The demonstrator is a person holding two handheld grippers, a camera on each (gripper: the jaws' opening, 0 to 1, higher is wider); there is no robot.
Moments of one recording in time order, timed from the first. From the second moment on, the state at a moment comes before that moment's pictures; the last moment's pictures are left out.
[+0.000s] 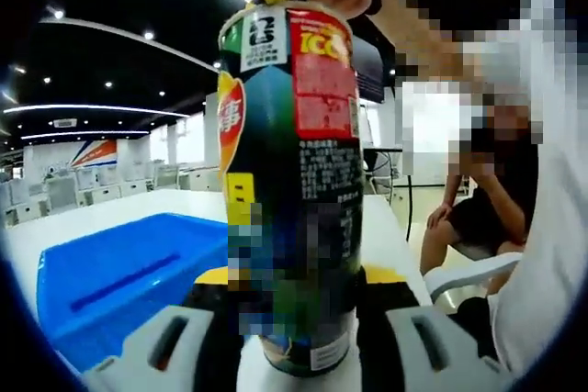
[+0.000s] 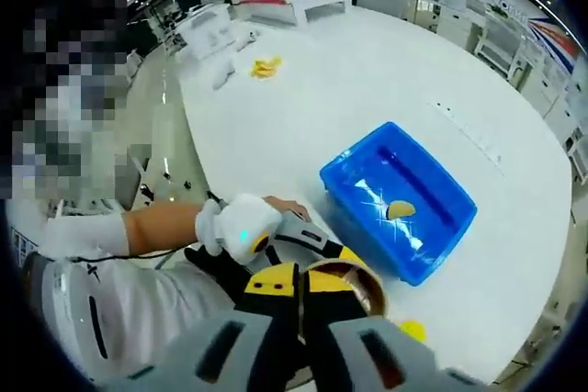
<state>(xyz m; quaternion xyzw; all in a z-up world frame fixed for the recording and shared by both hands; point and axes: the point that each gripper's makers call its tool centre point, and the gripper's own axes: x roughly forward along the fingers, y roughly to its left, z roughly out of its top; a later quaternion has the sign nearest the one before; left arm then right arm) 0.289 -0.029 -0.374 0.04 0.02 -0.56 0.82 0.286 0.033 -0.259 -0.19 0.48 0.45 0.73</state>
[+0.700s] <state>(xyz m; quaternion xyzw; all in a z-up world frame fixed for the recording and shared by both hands) 0.288 -0.031 -0.376 0.04 0.02 -0.57 0.82 0.305 0.004 -0.164 -0.16 0.12 0.54 0.82</state>
